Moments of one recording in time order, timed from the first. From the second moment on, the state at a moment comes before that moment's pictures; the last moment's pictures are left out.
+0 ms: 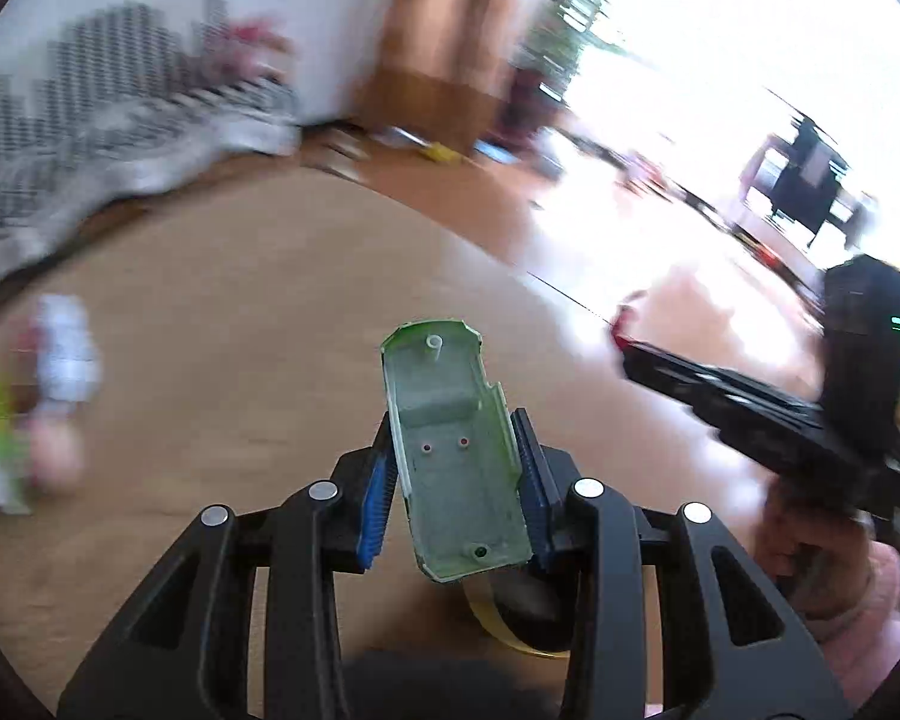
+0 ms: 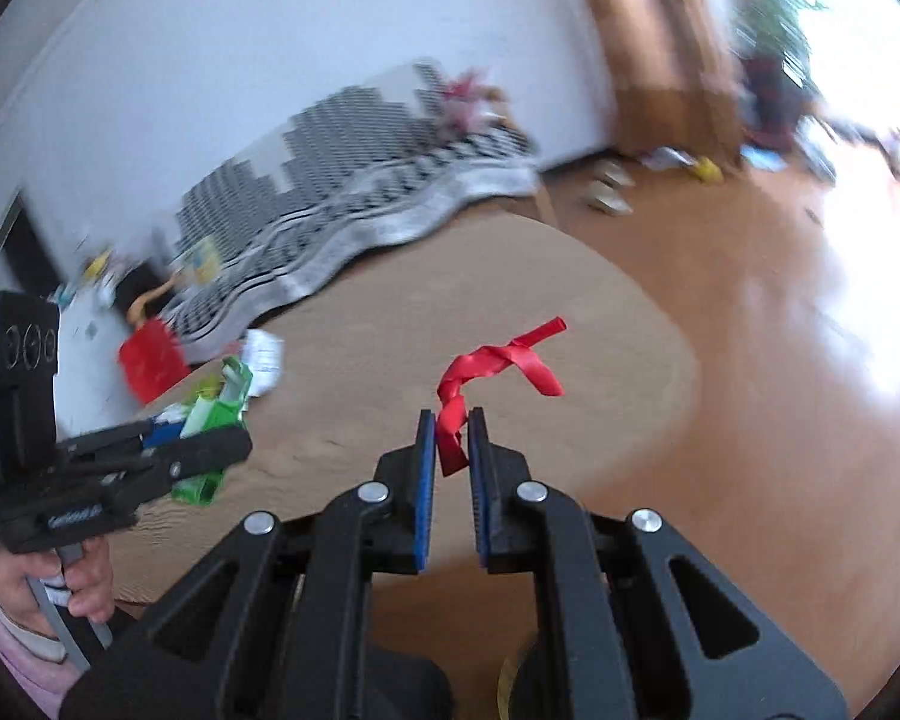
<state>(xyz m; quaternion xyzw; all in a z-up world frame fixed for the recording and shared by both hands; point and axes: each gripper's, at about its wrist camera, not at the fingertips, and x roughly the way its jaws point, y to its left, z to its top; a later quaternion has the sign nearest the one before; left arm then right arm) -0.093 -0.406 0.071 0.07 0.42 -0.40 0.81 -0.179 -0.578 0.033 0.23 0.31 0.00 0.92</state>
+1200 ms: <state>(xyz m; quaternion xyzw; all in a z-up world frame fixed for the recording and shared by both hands) -0.121 -0.473 -0.011 0.04 0.53 -0.41 0.74 -0.295 -0.691 -0.114 0.38 0.43 -0.24 0.78</state>
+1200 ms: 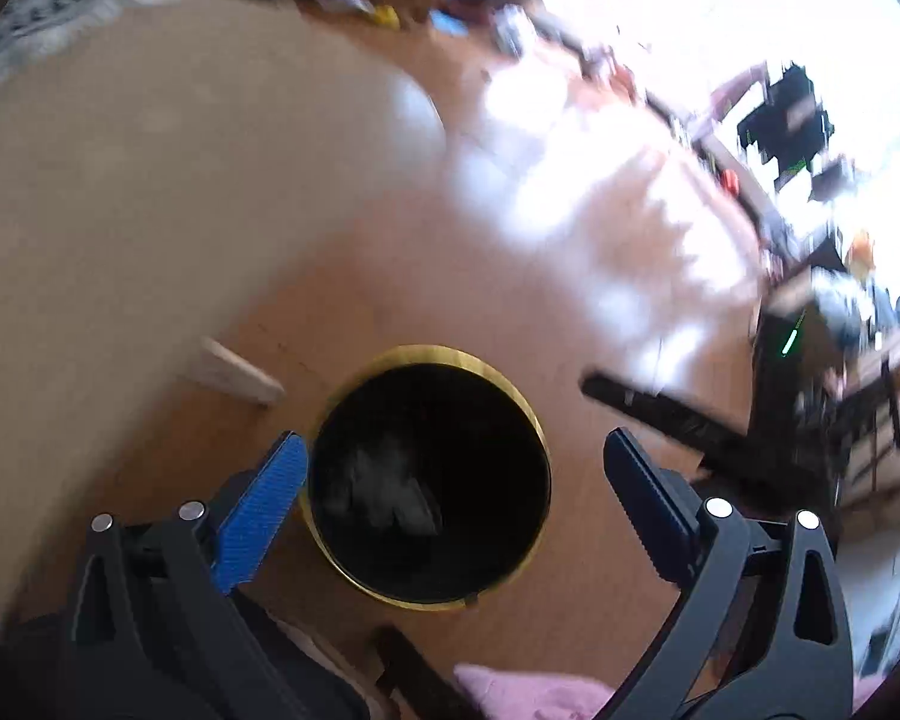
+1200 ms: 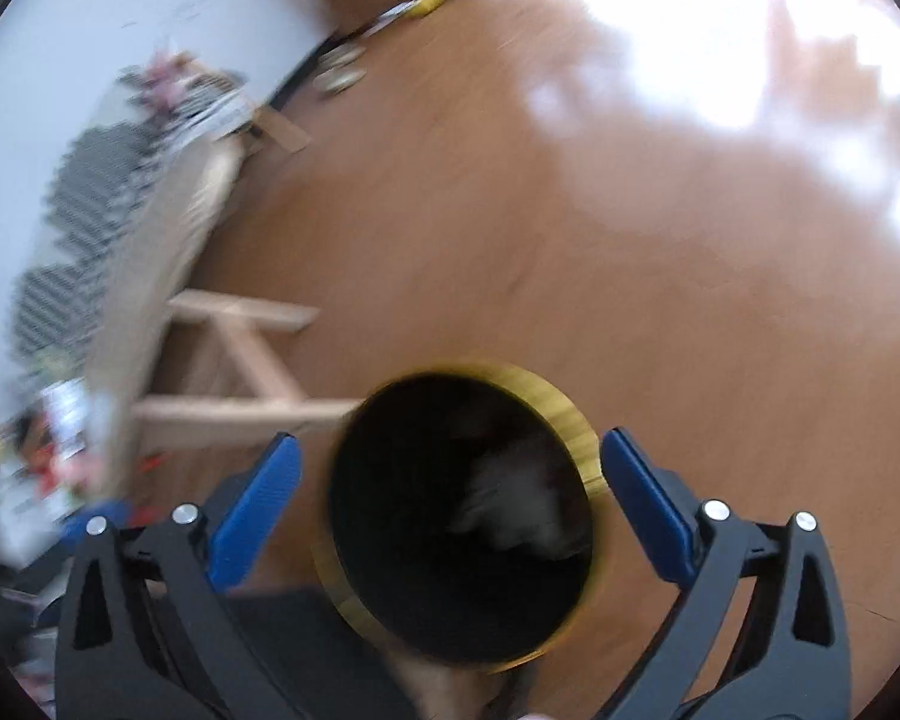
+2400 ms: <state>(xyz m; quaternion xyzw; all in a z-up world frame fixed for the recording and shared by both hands) 0.059 0.057 0.012 -0.03 0.44 0.02 0.90 0.037 -0.256 0.037 -0.02 0.39 0.12 0.91</state>
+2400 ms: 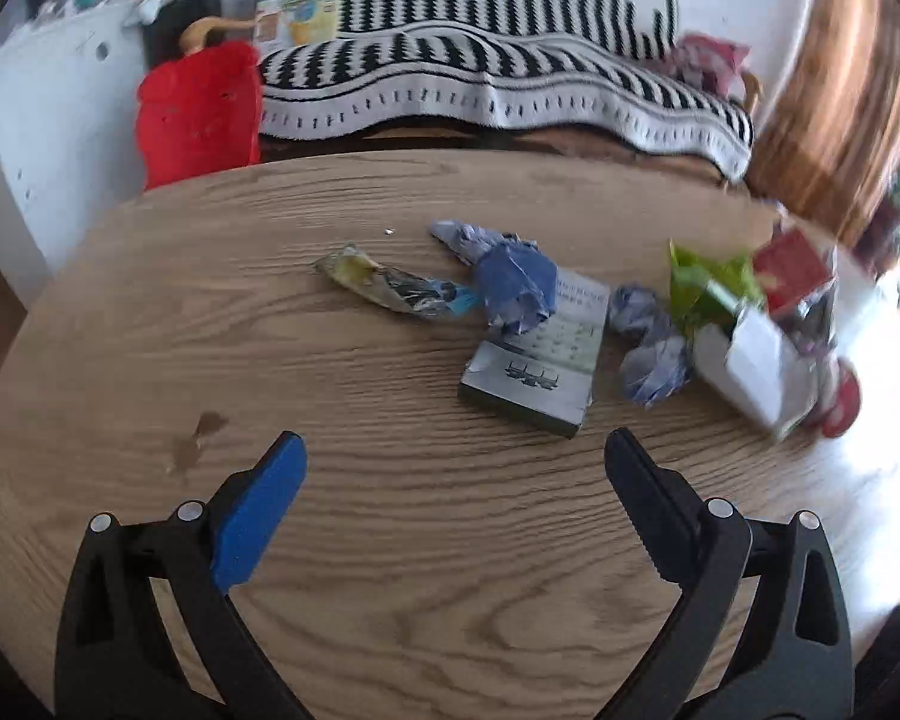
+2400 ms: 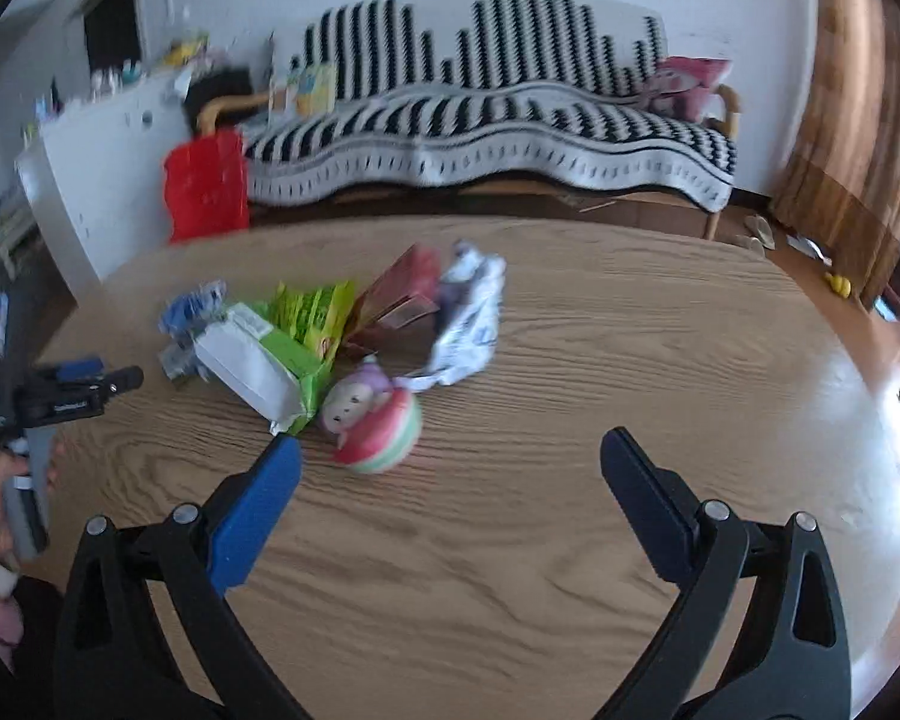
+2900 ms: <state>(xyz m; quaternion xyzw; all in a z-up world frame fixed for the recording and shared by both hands) 0.120 0.037 -0.032 0.02 0.46 0.00 0.89 0.116 -0.280 -0.033 0.17 0.48 0.15 0.85</state>
